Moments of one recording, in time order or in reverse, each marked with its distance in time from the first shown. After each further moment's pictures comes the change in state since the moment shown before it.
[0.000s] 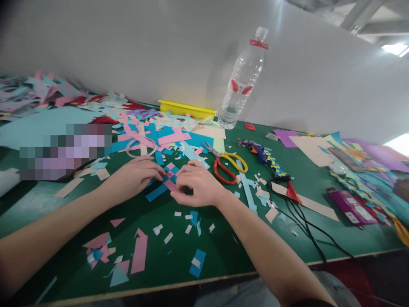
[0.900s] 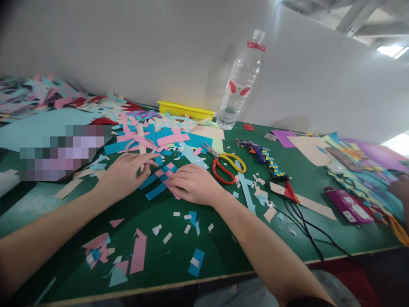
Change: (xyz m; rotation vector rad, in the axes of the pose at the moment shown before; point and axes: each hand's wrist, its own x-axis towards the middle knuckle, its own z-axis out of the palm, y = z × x) left_hand -0.005 0.003 0.000 0.102 0.228 -0.237; right_hand 0.000 0.006 0.007 -0.241 0.003 -0.087
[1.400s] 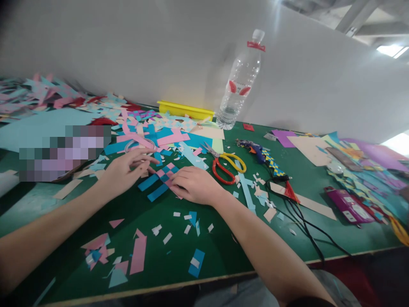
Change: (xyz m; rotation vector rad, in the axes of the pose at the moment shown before) left_hand 0.002 0.003 -0.007 -0.619 -0.071 -0.397; right_hand 0.001 0.001 0.000 0.073 -0.075 0.067
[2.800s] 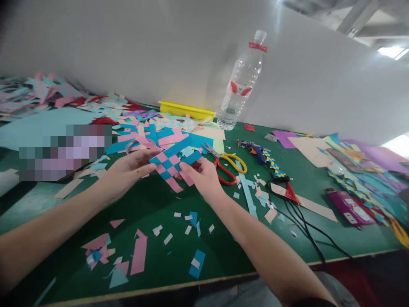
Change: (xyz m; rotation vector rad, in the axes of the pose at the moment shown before) left_hand -0.002 0.014 0.006 -0.548 -0.047 -0.117; right_hand 0.011 -0.015 0.000 1.227 0.571 0.750
